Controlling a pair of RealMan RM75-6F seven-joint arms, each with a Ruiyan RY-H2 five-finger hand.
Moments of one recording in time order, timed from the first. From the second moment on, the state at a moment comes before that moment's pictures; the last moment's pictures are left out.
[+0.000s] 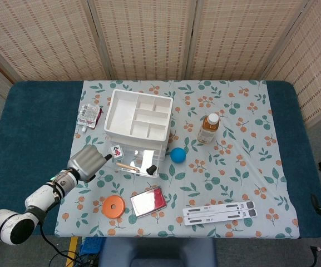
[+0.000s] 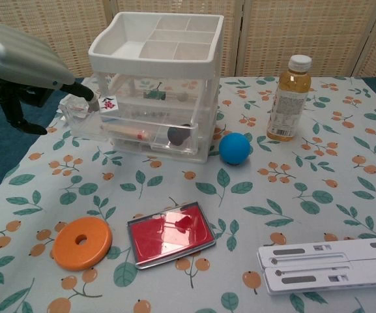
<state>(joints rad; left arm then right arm) -1.26 -0.92 0.15 -2.01 0.69 0.73 0.89 -0.05 -1.06 0.07 -1.53 -1.52 1.61 0.20</state>
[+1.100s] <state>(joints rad) -1.10 -0.83 0.10 -2.05 1.06 0.88 0.64 -0.05 -1.05 0.07 -1.53 -1.53 1.63 0.21</state>
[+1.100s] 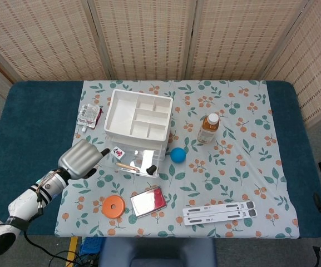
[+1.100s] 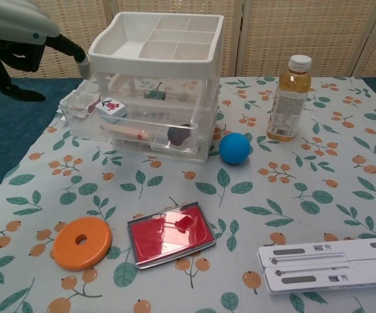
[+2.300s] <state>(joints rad) -1.01 -1.19 -0.07 -1.60 1.43 0.87 0.58 -0.06 -1.02 0.08 -1.56 -1.52 1.64 0.18</state>
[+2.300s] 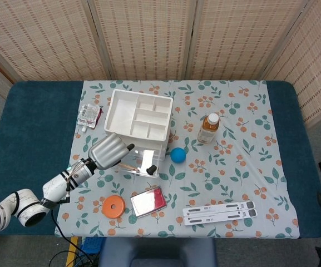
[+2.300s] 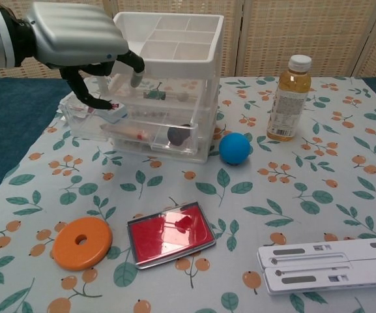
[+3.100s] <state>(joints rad) -1.03 -1.21 -0.08 -1.62 1.27 0.80 0.75 -0.06 -1.03 0.08 -1.56 -1.51 1.64 0.18</state>
